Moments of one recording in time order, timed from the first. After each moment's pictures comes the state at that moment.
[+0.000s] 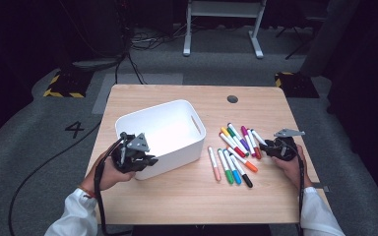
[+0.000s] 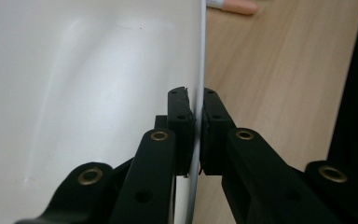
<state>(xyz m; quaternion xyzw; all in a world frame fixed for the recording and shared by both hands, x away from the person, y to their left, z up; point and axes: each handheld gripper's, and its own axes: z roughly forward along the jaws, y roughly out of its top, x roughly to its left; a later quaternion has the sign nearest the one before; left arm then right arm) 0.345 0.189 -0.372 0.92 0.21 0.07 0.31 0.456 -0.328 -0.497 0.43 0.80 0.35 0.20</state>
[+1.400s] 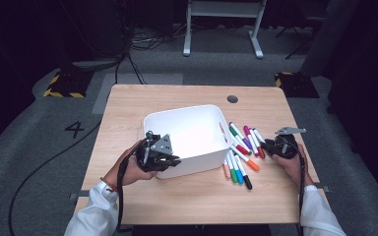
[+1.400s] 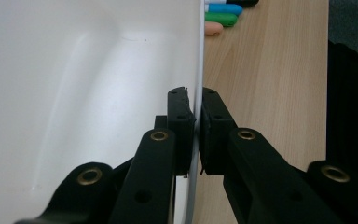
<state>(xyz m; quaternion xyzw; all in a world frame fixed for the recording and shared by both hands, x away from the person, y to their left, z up) 0.363 0.131 -0.372 0.93 0.13 0.06 0.33 0.462 -0.332 -0.495 0.45 0.80 0.35 0.19</state>
